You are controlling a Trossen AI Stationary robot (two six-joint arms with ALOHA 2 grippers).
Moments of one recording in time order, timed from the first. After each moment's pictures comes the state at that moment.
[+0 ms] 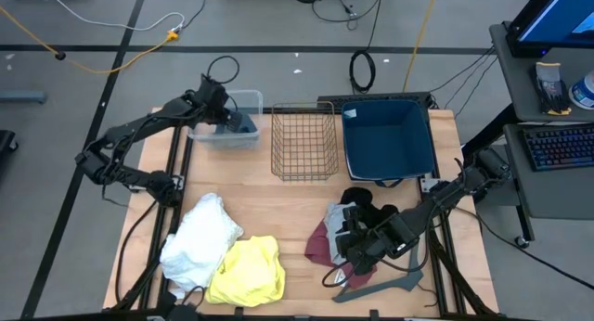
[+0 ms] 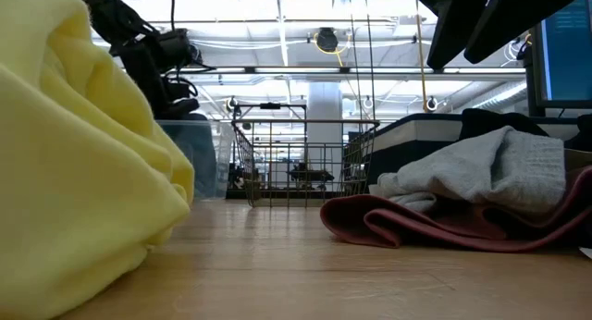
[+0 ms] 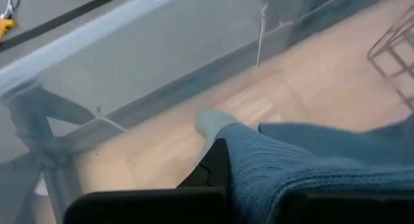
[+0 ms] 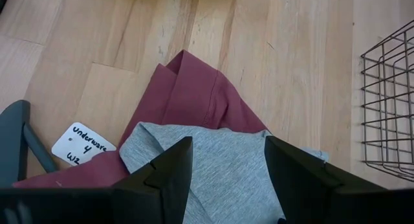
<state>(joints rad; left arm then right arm) 0.92 1.32 0.88 -0.50 -0.13 -0.11 0.59 1.59 1.19 -0.68 0.39 0.28</state>
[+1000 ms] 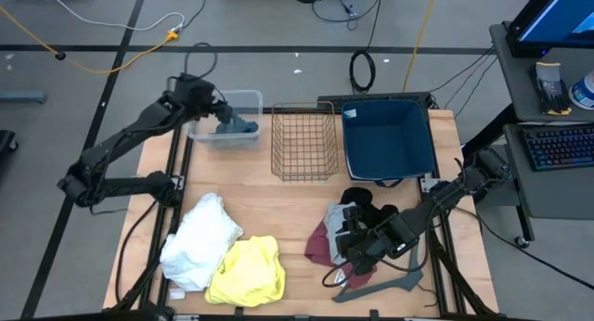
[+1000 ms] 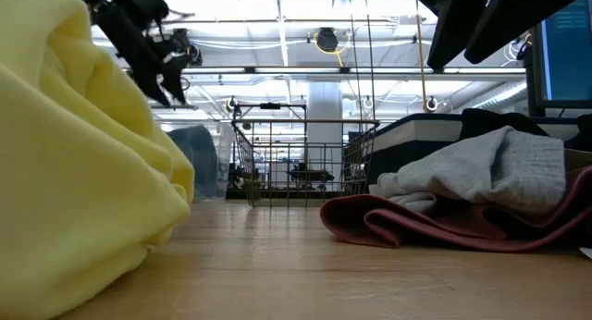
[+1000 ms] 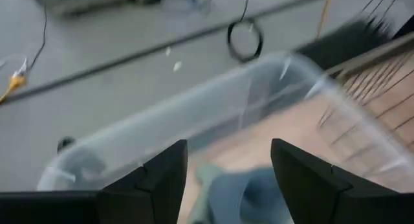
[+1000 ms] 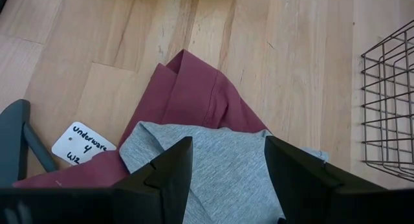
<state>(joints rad) 0.91 1.06 0.88 -0.44 -0.12 -0.11 0.59 1.59 1.19 -0.68 0.39 0.28</state>
